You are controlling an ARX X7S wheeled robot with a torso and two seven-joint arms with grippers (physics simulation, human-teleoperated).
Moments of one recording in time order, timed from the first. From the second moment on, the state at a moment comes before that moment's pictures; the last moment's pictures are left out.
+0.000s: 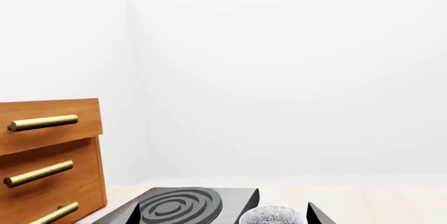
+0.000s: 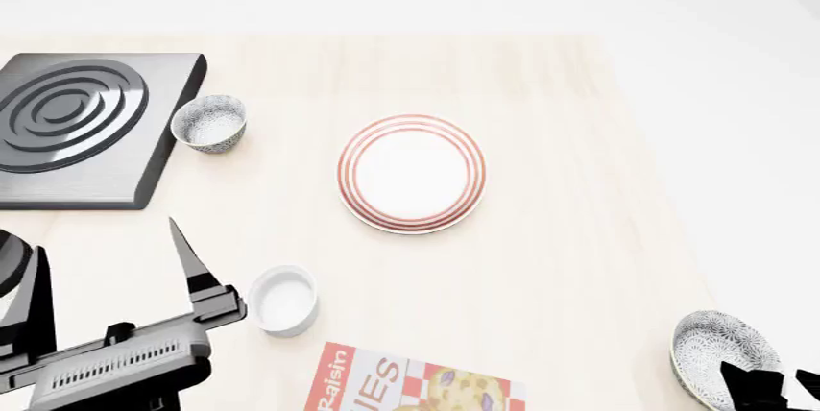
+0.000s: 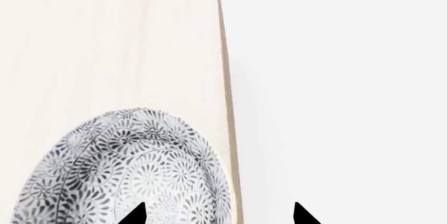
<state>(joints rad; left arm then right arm) 0.07 -0.33 0.14 0.37 0.05 0.17 -0.63 -0.28 0.97 0.50 -0.23 1.14 0.88 0.00</state>
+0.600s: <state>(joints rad) 0.06 -0.34 0.15 0.37 0.05 0.17 -0.64 -0.24 0.95 0.44 -0.20 1.11 0.86 -0.01</state>
